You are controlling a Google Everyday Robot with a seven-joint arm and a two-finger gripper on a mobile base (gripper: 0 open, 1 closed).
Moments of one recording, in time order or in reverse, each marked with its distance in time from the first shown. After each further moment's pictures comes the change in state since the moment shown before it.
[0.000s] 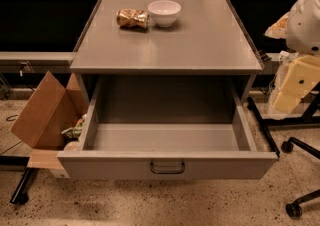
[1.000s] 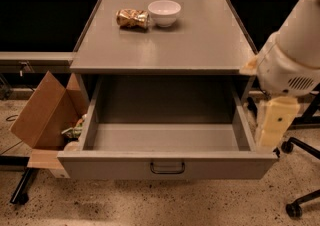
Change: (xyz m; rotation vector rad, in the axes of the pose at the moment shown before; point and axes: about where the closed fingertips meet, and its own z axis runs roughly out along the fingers) arm -0.004 0.045 0.059 -0.138 0.042 -0.134
